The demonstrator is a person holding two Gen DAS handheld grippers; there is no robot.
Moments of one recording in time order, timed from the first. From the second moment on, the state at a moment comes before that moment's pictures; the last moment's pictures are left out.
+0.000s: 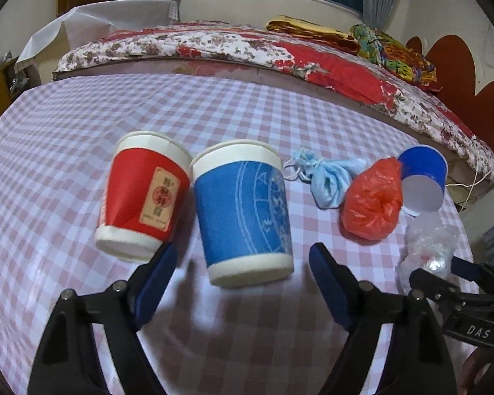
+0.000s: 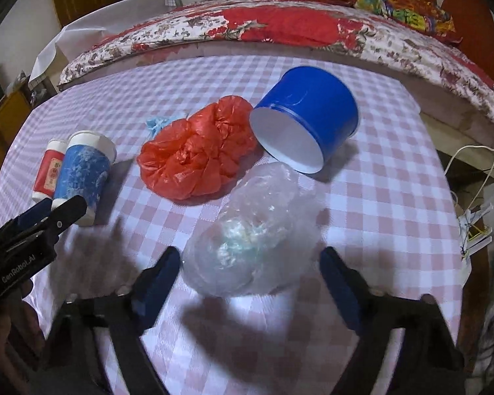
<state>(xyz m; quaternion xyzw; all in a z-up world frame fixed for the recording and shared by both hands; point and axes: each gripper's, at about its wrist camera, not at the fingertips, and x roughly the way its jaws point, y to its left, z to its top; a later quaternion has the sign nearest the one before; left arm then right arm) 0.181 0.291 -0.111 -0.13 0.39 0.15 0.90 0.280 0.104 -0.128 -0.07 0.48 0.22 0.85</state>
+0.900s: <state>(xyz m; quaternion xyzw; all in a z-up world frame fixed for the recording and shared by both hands) 0.154 0.241 -0.090 -0.10 0.38 0.10 0.91 0.244 0.048 -0.091 -0.06 0.43 0.23 0.87</state>
